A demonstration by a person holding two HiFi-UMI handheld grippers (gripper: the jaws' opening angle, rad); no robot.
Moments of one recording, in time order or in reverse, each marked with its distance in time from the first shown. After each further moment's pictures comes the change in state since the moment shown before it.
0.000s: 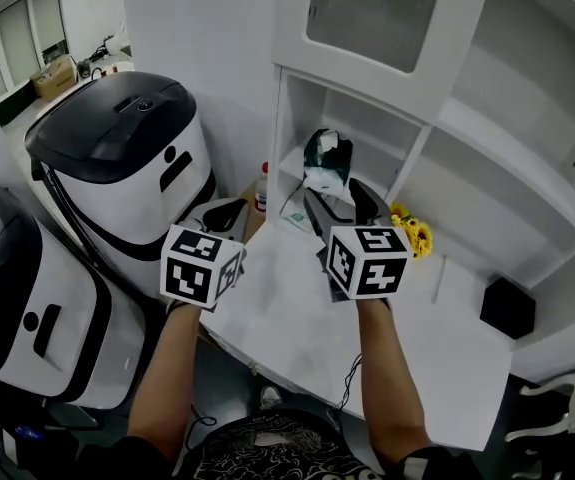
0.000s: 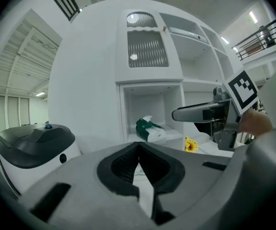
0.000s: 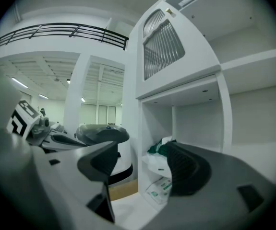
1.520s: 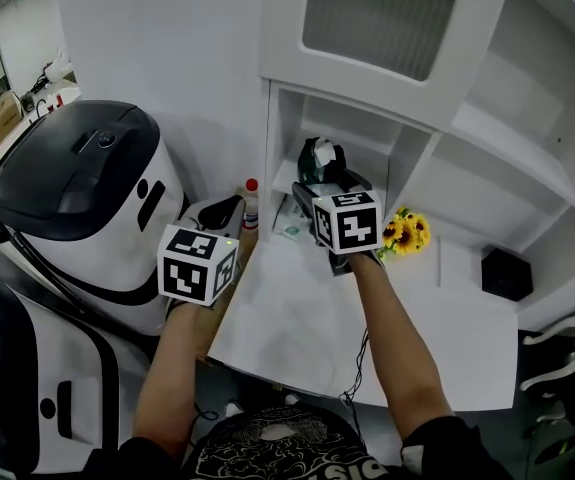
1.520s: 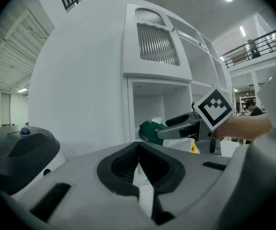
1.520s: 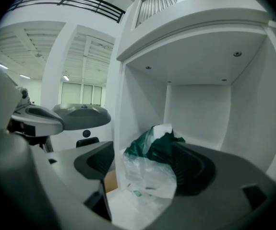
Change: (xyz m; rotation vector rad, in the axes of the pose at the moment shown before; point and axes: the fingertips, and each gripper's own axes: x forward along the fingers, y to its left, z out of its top) left arm 0.068 0.063 0.010 0.022 -0.029 -0.195; right arm 0.116 -0.041 -0.041 -0.053 0.228 -0.192
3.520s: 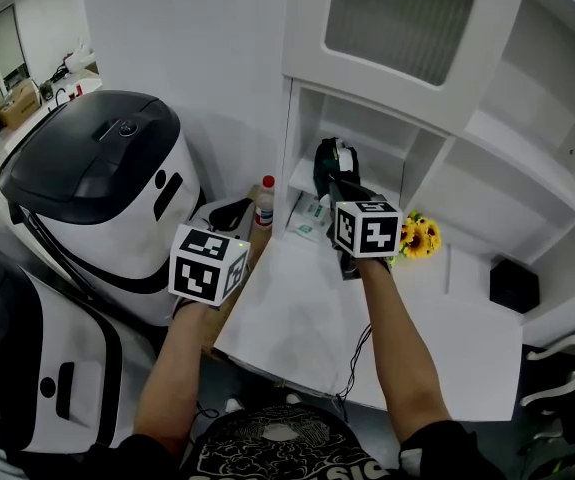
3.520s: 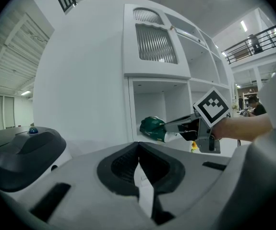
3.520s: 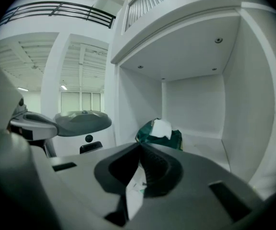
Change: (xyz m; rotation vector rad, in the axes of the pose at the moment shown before) left arm -0.019 -0.001 -0.010 0.017 0.027 0.040; right arm -0.007 -0.003 -0.015 0.104 -0.029 0.024
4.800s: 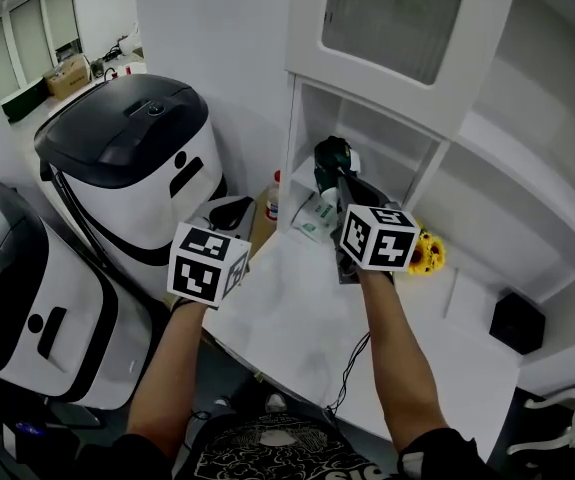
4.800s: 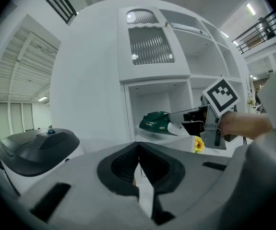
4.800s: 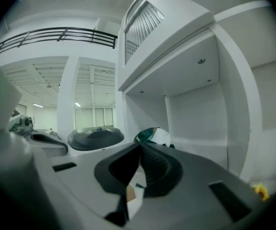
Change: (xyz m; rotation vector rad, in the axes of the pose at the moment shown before) left arm -0.025 -0.046 0.008 0.000 0.020 0.195; right arm -0.048 -0.006 0.030 0.057 -0.161 0.173
